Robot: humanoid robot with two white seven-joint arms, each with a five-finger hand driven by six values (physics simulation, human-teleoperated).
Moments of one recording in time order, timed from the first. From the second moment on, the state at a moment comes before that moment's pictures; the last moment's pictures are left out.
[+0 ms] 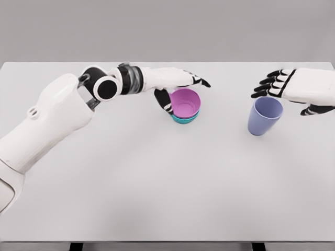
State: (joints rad) left arm -0.97 0.32 -0.93 -1.30 -0.28 -0.12 -0.61; right arm -0.63 -1.12 0.51 -1.70 0.26 -0.61 0.61
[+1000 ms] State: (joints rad) left arm -0.34 0.97 -0.36 -1.61 0.33 -0.61 -0.61; right arm -0.78 -0.95 0.76 -1.42 0.36 -0.61 0.61
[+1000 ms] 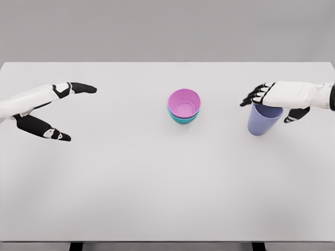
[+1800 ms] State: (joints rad) left arm -0.34 0.93 -0.36 -1.60 0.33 -0.61 -0.61; right arm -0.79 -0.93 0.78 -1.39 0.36 -0.61 0.61
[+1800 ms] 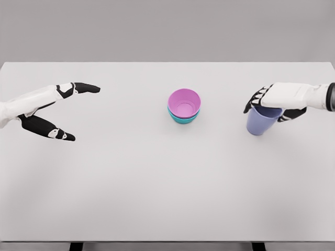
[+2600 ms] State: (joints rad) left arm -0.34 0.92 -0.36 -1.60 0.33 -0.61 -0.61; right arm -0.90 -0.80 0.77 -1.38 0.36 -0.61 0.61
